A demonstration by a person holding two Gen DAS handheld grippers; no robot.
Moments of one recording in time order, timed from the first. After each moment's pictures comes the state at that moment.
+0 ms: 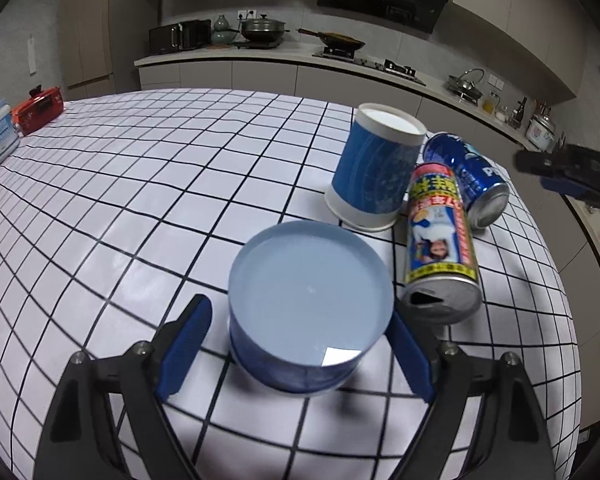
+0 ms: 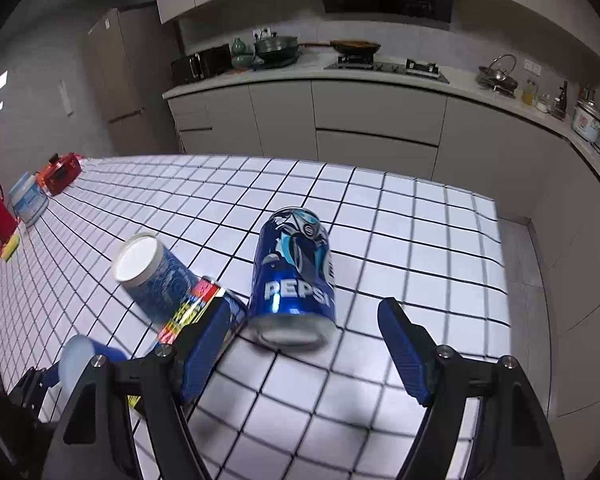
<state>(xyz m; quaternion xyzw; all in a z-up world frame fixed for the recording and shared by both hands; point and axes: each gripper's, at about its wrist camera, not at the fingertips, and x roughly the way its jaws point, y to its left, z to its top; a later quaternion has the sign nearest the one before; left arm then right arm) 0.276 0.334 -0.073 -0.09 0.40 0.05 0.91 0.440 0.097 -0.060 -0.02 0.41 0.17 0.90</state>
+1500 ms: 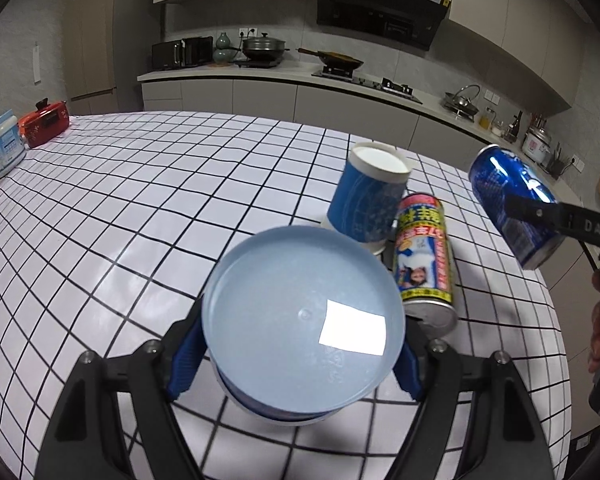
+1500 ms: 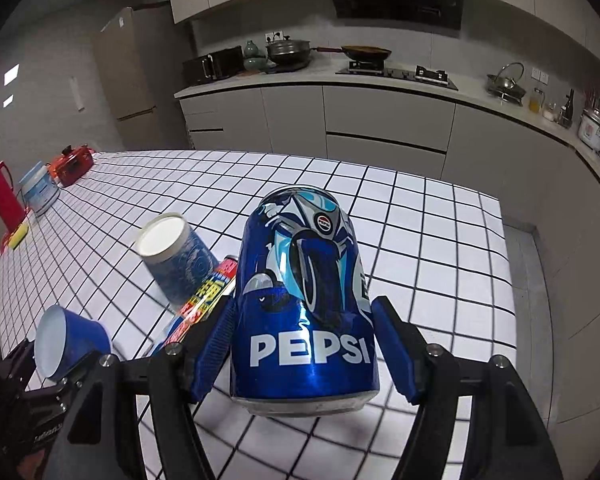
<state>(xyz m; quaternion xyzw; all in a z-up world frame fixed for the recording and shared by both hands) 0.269 0.333 -0.047 -0.09 0.37 0.06 0.92 0.405 0.095 -0.054 -0.03 0.39 0.19 0.90</state>
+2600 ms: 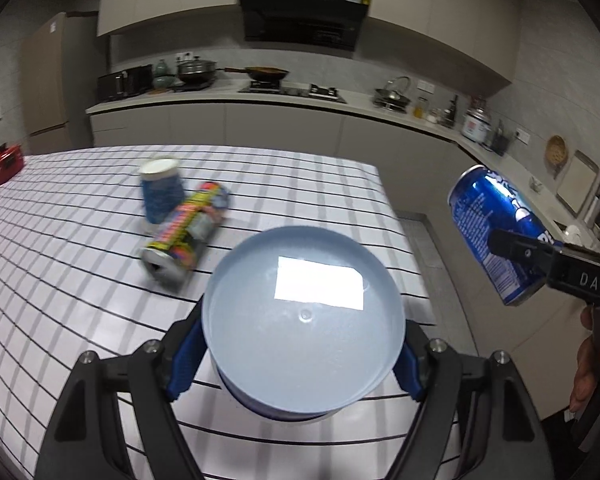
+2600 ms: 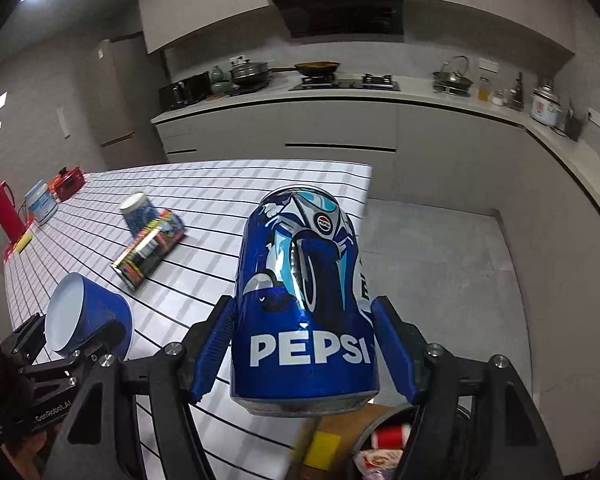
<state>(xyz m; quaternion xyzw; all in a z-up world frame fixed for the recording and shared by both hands) 0.216 0.136 -0.012 -0.05 0.35 -0.03 0.94 0.290 -0.100 -0.026 0.00 0.37 0.14 0.92</state>
